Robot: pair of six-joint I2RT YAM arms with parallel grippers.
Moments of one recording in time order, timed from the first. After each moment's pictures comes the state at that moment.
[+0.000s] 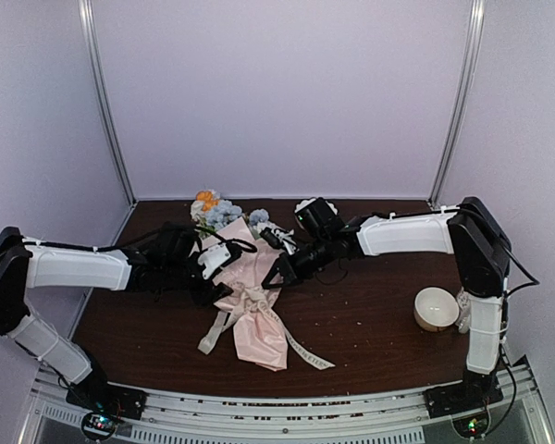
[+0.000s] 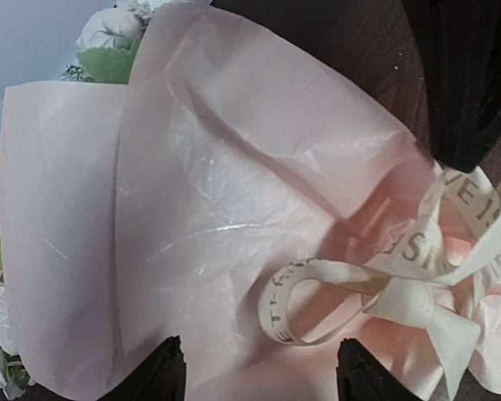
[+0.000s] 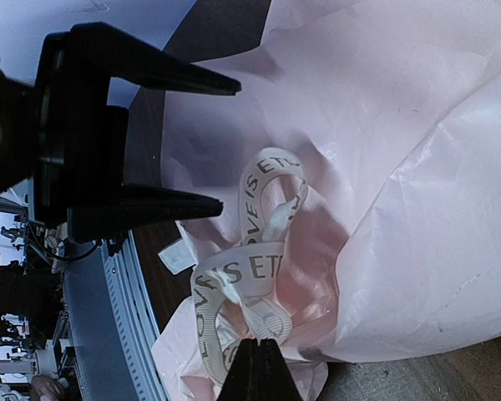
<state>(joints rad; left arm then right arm) -0.70 1.46 0.76 -0.05 0.08 0.36 0.79 2.02 1.44 -0.24 -0.69 0.35</state>
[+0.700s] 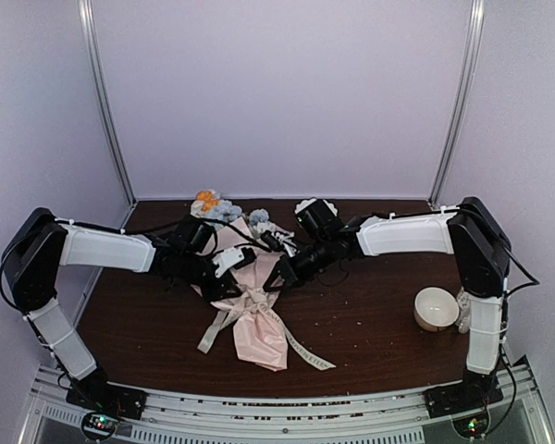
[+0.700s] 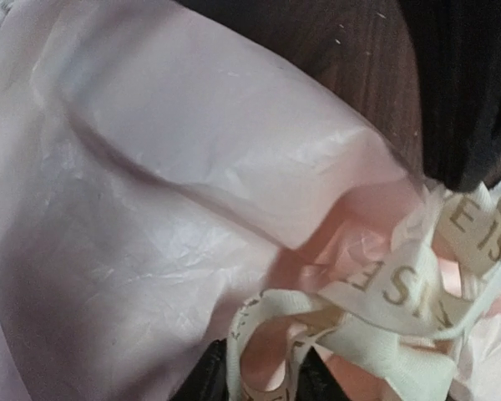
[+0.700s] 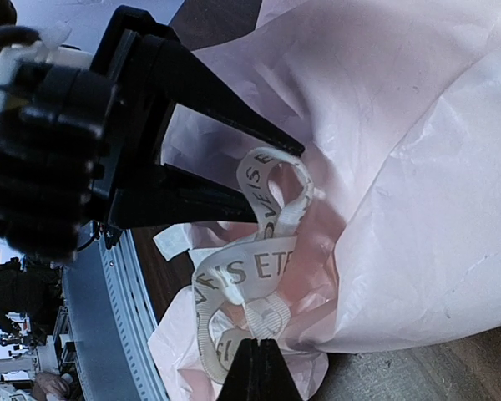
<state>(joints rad) -0.65 1.69 0.94 -0.19 0.32 0.43 0.80 2.02 1.44 -0.28 -0.69 0.34</state>
